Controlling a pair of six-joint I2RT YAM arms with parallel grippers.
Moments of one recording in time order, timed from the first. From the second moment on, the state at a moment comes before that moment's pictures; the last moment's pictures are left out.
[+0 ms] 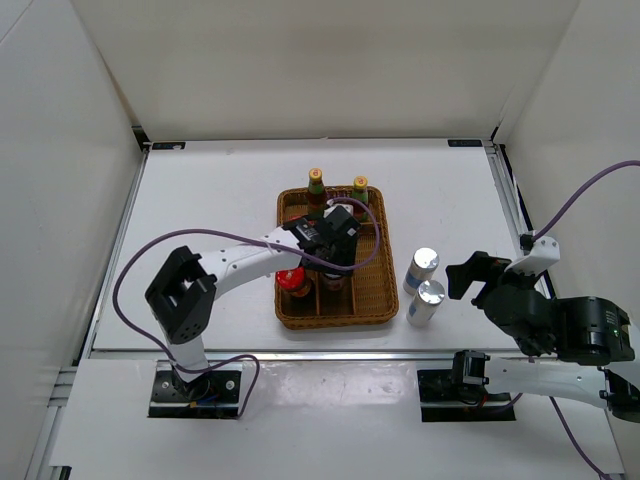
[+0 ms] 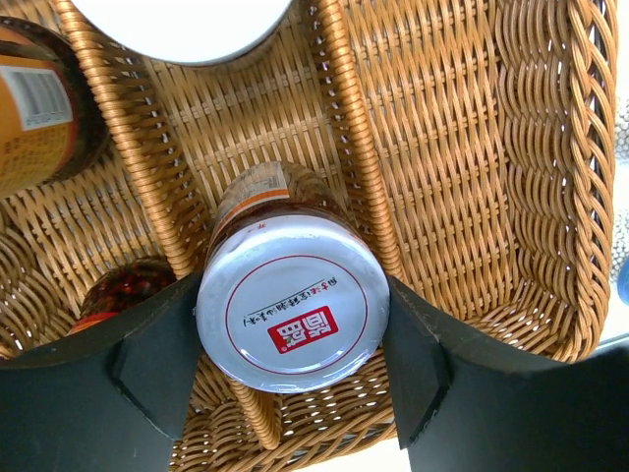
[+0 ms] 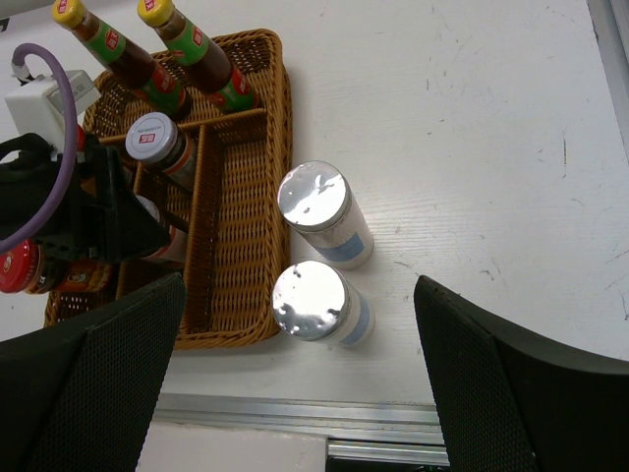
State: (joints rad) left arm -0.92 1.76 1.37 -0.65 -0.21 -0.63; right arm 1.36 0.54 1.15 -1.41 1.05 1.01
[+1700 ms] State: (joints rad) left arm -0.84 0.88 0.98 -0.75 -0.77 -0.37; right arm 1.35 1.01 1.32 -1.40 1.00 0.83
